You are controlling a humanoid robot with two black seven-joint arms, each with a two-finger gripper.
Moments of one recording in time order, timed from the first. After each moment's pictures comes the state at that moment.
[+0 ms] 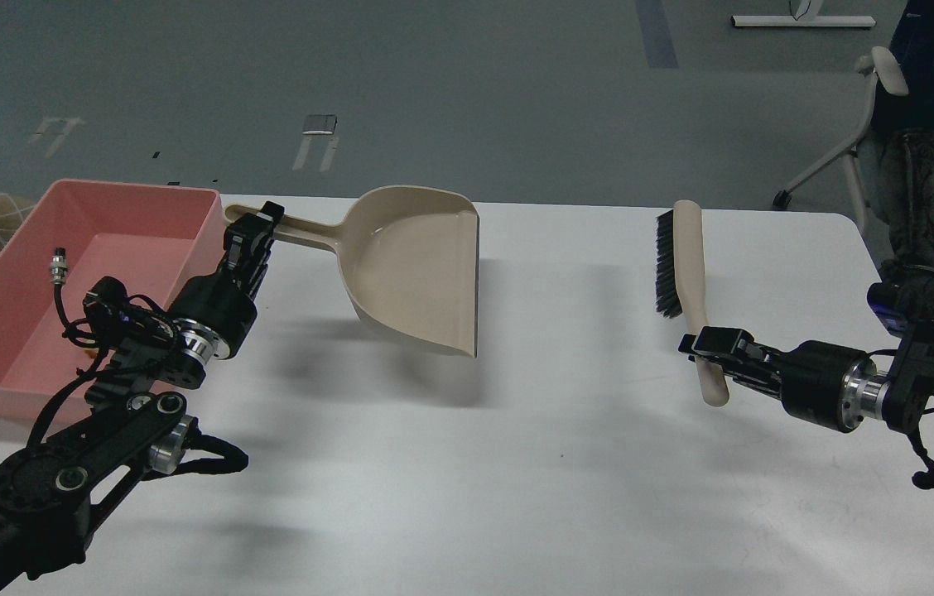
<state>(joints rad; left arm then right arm) -0.27 0.45 -0.89 -1.27 1.02 0.29 -0.27 0.41 -0.74 0.76 1.43 -1.18 0.44 0.01</state>
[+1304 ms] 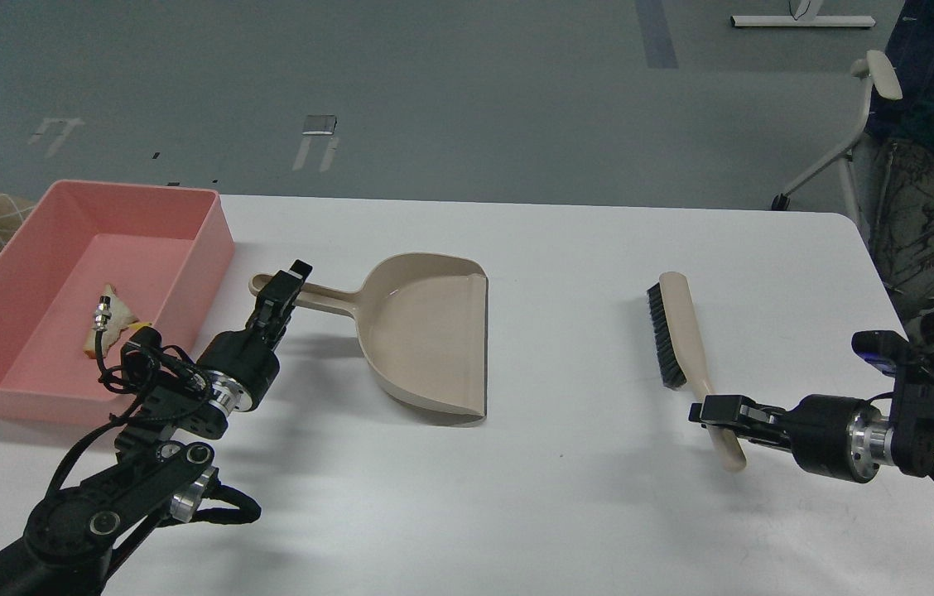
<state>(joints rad) -0.20 0.38 -0.86 -1.21 1.10 0.29 -0.27 0.40 -0.80 0.64 1.44 -1.24 0.49 0.02</state>
